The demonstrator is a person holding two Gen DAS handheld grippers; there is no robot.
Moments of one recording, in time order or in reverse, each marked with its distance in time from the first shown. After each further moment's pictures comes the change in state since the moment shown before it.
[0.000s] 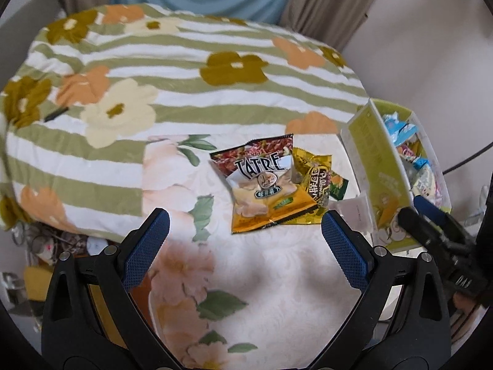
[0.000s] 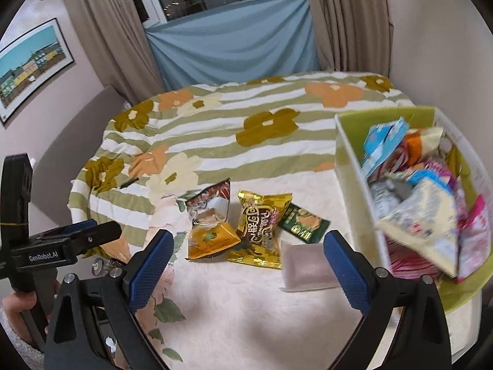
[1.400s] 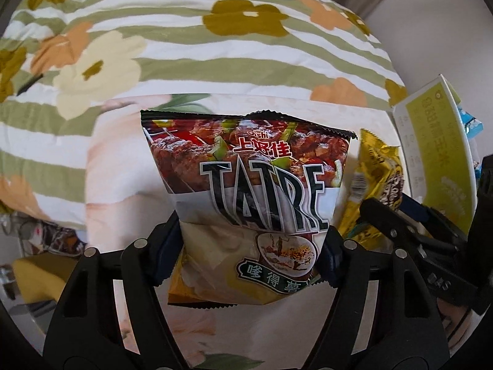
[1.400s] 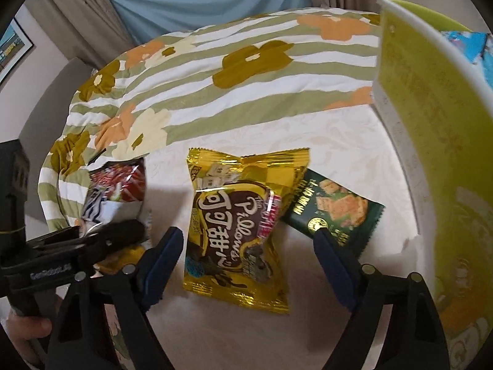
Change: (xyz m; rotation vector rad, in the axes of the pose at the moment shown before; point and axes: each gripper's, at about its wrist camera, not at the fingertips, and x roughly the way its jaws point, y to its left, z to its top) left arm 0.141 0.025 0.011 -0.054 0.169 0.034; right arm 0.159 -0.026 -0.003 0.046 0.242 -0.010
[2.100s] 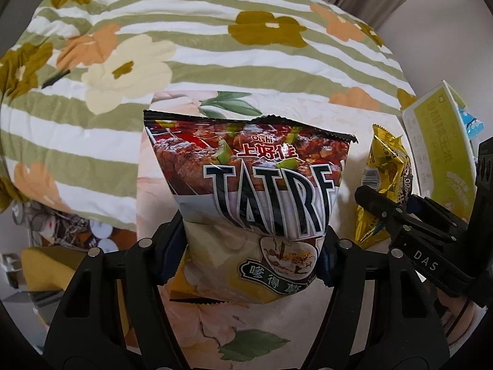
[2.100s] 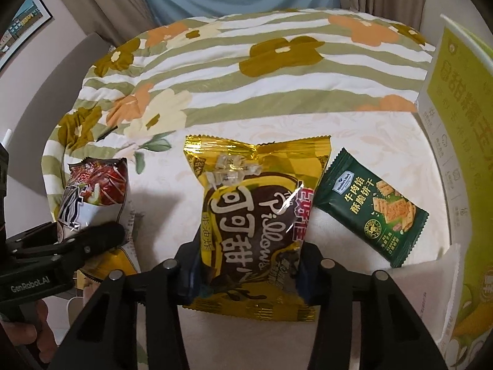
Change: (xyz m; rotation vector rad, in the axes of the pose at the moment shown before) left arm -0.033 0.025 -0.024 -0.031 -0.056 0.057; right arm 0.008 0.034 -0.006 -0.098 0.013 0.029
